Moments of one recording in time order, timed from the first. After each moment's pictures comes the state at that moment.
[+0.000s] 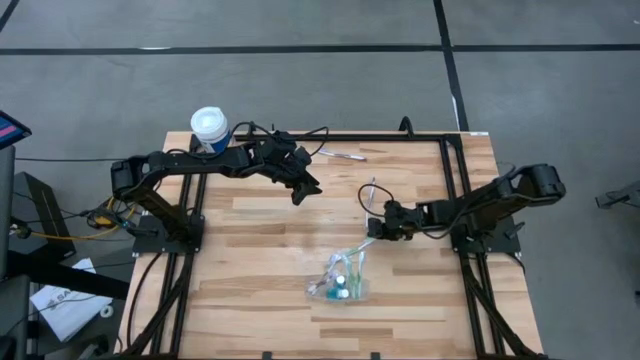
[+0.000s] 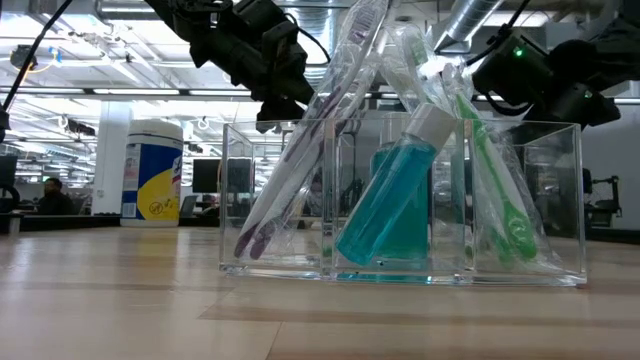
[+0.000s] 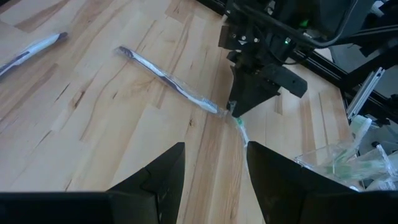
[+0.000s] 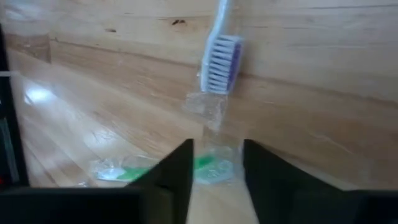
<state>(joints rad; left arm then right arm) 0.36 1.55 1.06 -0.16 0.36 -0.25 0.06 1.44 0.39 0.16 0.05 1.50</state>
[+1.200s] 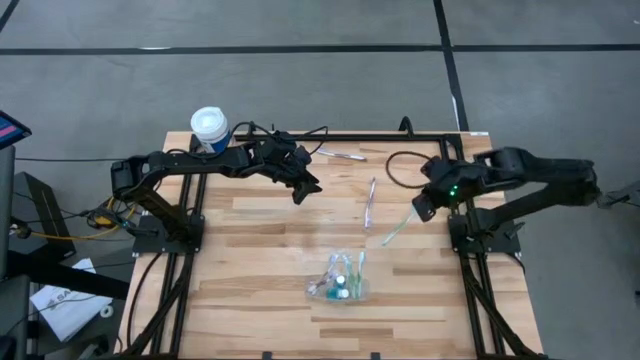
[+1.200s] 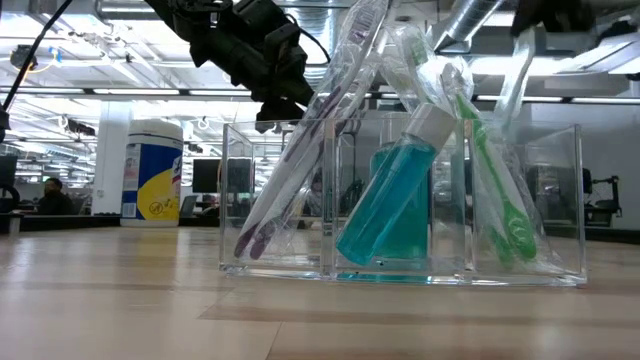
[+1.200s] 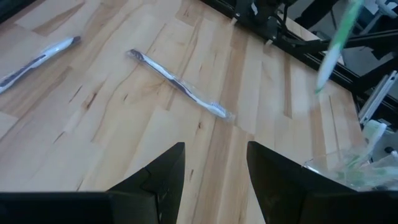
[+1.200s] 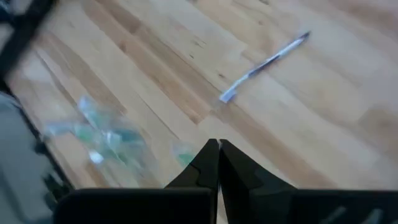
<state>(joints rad) 0.36 1.55 1.06 -0.16 0.32 -0.25 0.09 1.03 1.29 -1.27 0.17 0.92</state>
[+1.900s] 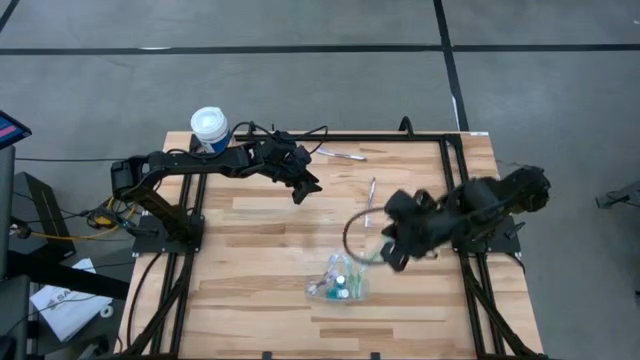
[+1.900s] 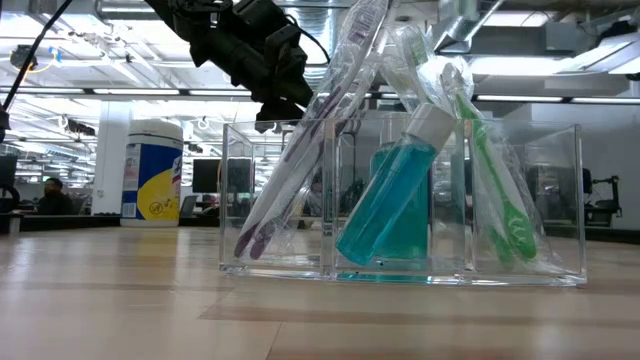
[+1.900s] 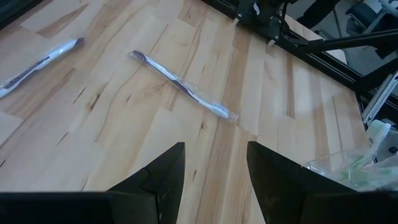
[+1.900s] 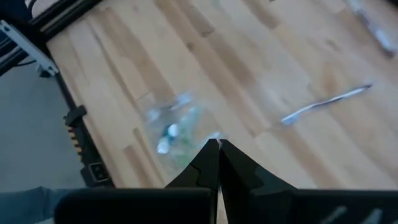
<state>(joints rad) 0.36 1.55 1.06 -0.16 0.31 -0.24 0.49 1.65 2.11 -1.57 0.39 1.02</state>
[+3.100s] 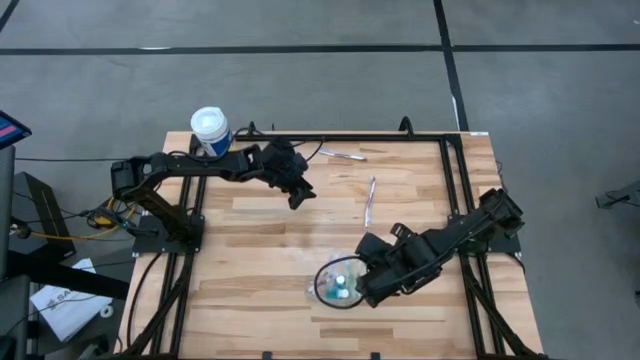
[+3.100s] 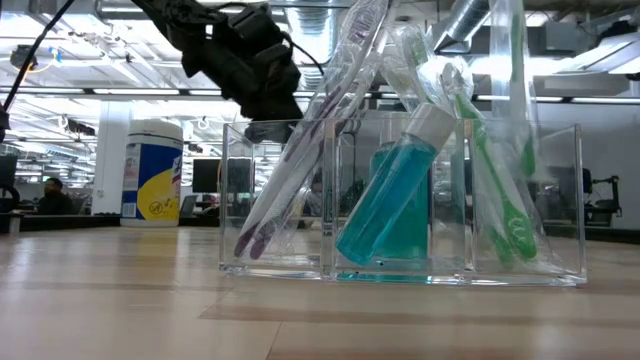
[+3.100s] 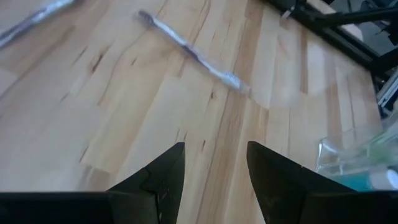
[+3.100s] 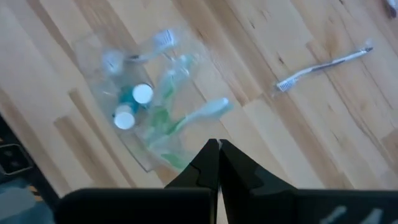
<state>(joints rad) 0.36 1.55 0.98 -0.15 0.31 -0.24 0.55 1.87 1.98 -1.56 0.38 1.09</state>
